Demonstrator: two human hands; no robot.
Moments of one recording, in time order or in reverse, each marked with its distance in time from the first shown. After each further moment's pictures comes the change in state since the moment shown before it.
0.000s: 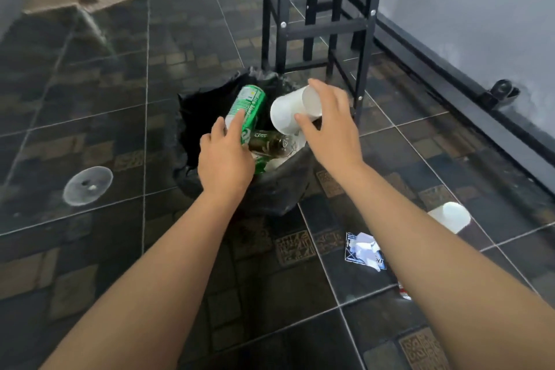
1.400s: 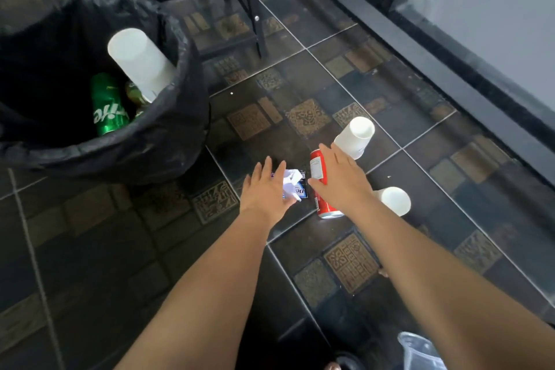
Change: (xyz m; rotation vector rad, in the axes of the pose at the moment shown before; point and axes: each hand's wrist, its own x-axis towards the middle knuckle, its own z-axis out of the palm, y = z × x) left_hand -0.155 0.095 0.190 0.268 -0.795 0.506; right_hand -0.192 0.184 -0.073 -0.511 -0.487 0.542
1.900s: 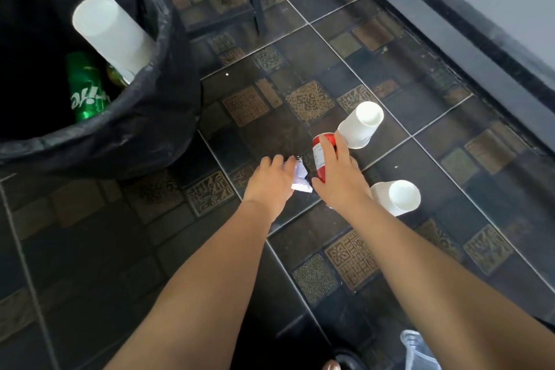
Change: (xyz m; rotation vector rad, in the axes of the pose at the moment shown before) left_hand 0.020 0.008 0.016 0.197 0.152 0.158; right_hand 0.006 0.006 0.030 0.061 0.005 0.030
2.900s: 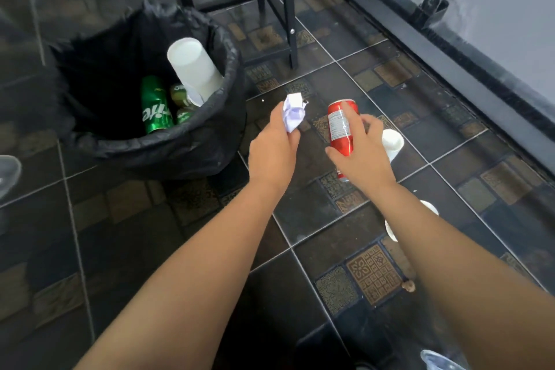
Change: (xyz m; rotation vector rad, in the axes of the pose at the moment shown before) left_hand -0.026 -0.036 -0.121 -0.679 0.546 -0.351; right_hand 0.010 -0.050 -0.070 0.276 0.297 -0.121
